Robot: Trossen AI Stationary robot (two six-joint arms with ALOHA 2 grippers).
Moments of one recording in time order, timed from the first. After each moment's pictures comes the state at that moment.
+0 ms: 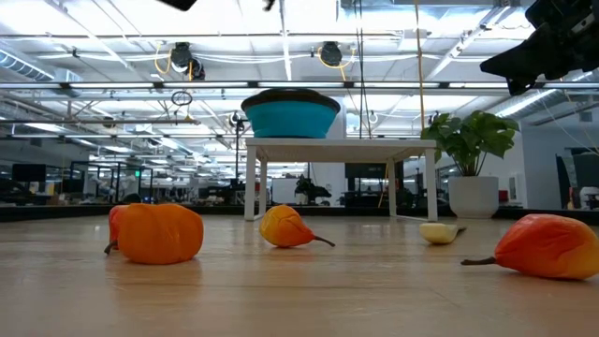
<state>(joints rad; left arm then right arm) -0.39 1.77 1.64 -0.83 -0.20 -1.42 -0.39 0.01 0.33 -0.44 -0.26 0.00</state>
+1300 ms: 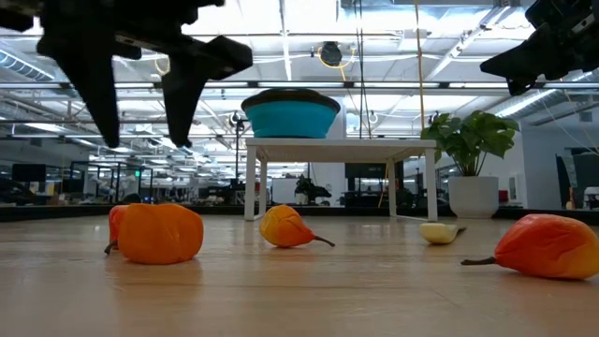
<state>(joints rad) -0.43 1.88 1.46 -1.06 -0.06 0.26 -0.39 0.01 0.33 -0.44 -0.26 0.00</state>
